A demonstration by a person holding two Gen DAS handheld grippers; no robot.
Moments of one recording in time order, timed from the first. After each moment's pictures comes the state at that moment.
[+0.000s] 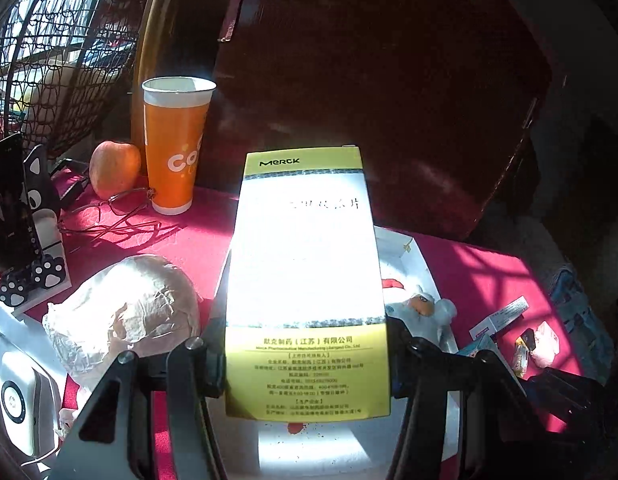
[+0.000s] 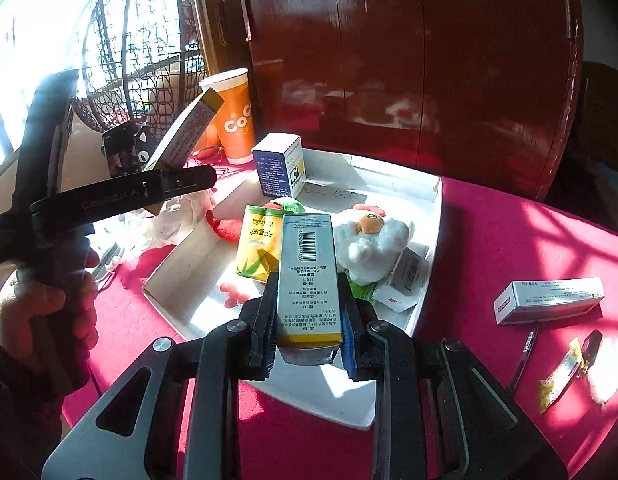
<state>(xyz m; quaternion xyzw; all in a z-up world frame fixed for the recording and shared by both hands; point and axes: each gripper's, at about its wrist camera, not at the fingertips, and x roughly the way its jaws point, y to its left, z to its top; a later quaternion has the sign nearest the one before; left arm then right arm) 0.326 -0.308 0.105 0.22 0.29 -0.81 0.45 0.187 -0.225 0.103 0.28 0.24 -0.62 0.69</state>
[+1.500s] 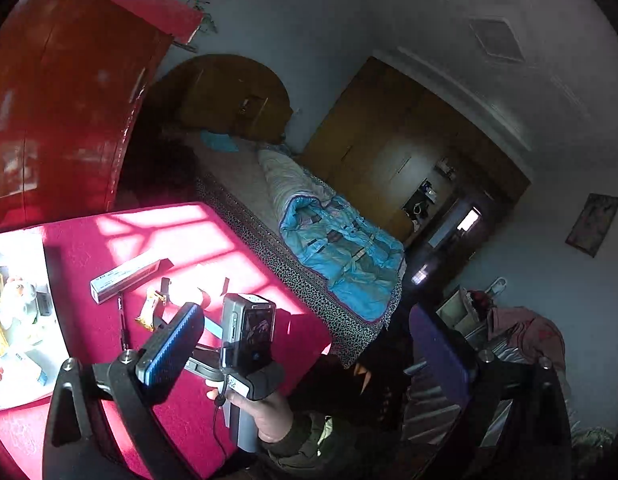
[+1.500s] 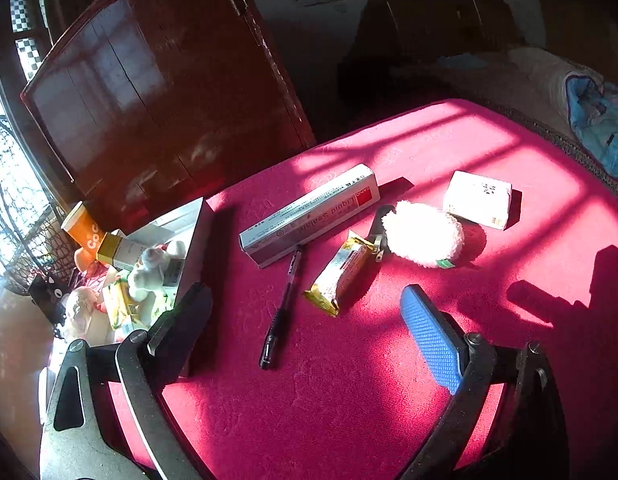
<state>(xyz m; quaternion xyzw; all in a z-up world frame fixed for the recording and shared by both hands) 0.180 -0.044 0.319 0.21 0.29 -0.93 0.00 -0.017 -0.056 0.102 0.39 0.01 -0.78 0.49</state>
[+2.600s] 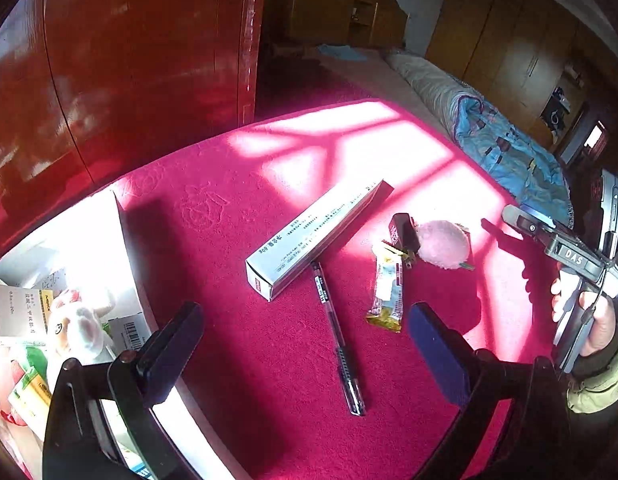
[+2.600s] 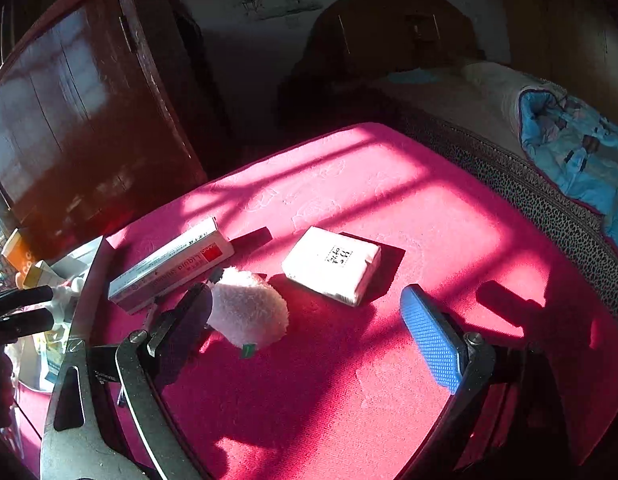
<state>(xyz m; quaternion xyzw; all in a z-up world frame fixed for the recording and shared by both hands) 0.053 -0.231 0.075 0.42 0.19 -0.87 0.19 -0.166 -0.041 0.086 0.35 0.08 -0.82 0.44</state>
